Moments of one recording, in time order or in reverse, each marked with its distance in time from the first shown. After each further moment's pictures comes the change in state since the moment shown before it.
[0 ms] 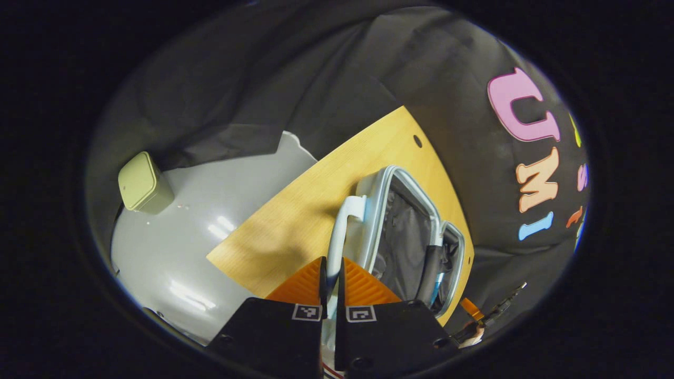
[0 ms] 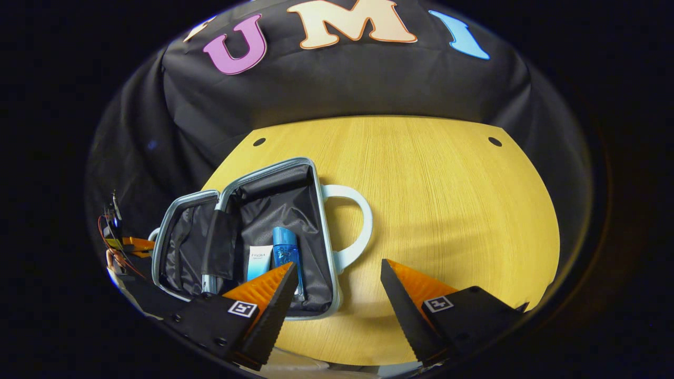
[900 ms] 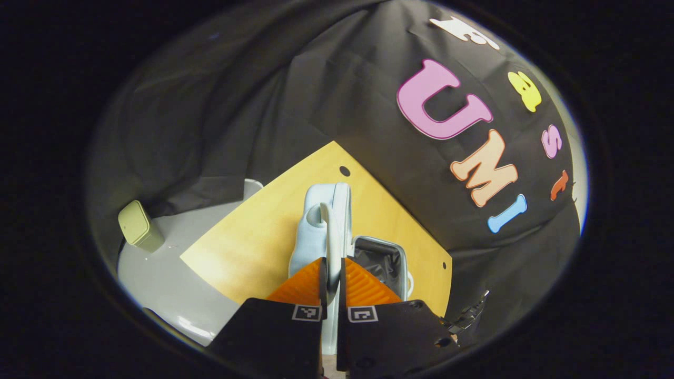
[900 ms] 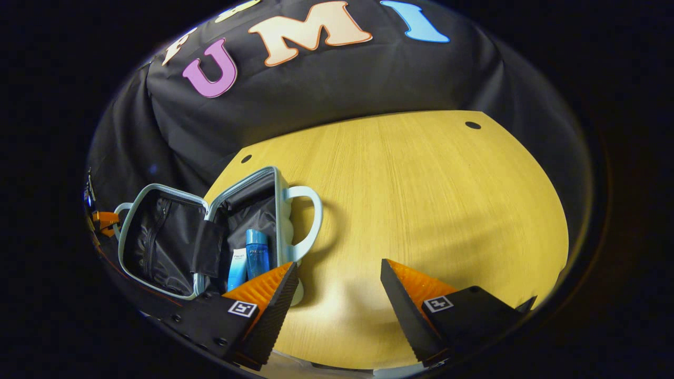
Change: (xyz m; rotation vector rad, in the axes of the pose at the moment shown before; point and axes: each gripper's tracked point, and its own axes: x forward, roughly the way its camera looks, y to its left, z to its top) left arm -0.092 -0.184 -0.007 0.180 -0.211 -0.100; right arm -0.014 -0.086 -0.007 0.110 -0.074 0.032
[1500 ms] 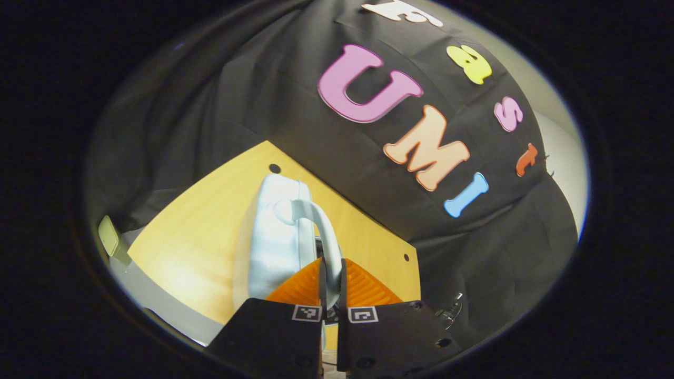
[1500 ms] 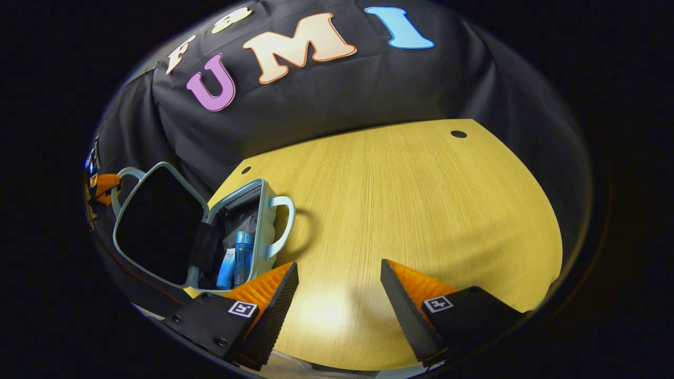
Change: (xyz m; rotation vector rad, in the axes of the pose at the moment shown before) left arm 0.032 -0.168 -0.050 0.123 0.018 -0.209; right arm -0.030 -0.059 0.008 -0.008 -0.059 0.045
